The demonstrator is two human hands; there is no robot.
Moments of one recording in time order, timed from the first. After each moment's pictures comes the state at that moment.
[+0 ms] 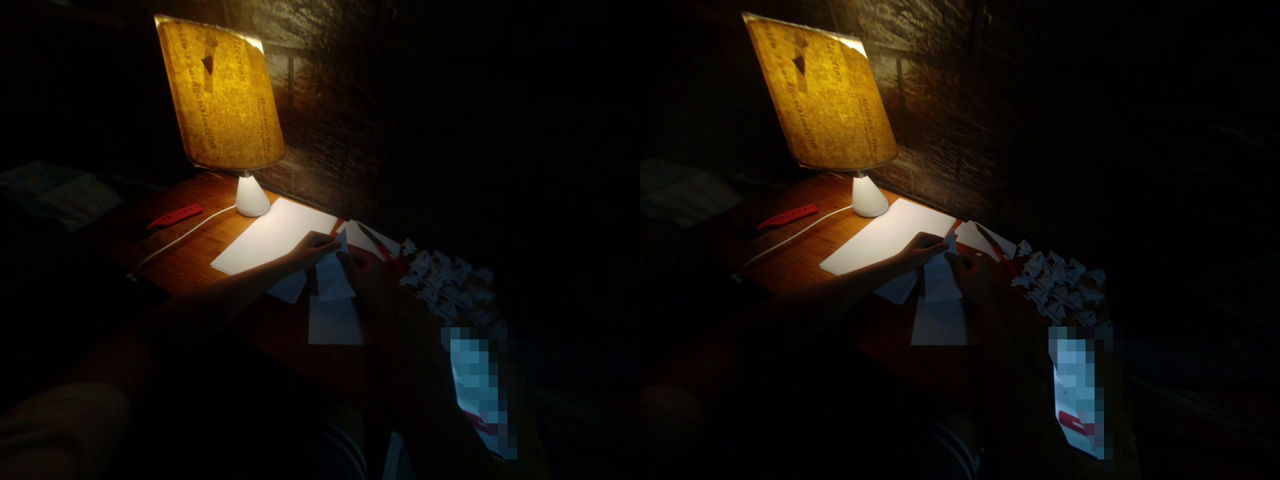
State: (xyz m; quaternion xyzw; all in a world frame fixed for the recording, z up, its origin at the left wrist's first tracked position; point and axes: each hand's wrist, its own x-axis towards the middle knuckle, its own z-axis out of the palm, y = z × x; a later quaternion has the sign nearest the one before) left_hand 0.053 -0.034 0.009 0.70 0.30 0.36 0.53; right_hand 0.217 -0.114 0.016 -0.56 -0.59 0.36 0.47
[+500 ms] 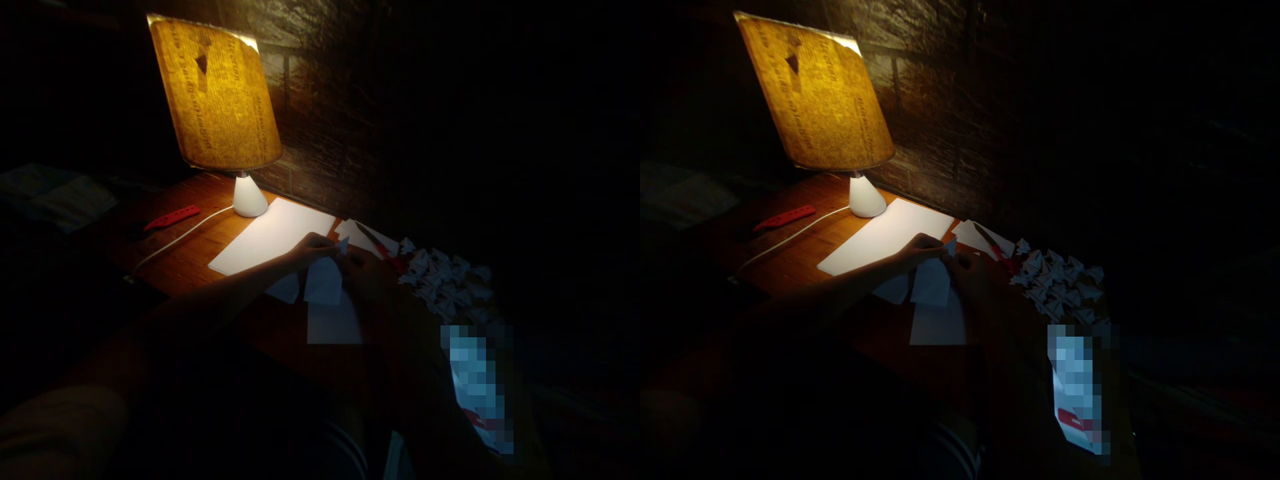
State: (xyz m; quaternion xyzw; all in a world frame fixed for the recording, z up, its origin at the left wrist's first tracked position) left_hand 0.049 -0.029 0.006 0.69 0.27 0.33 0.58; right_hand 0.216 -0.115 0.012 -0.52 -0.55 0.44 0.48
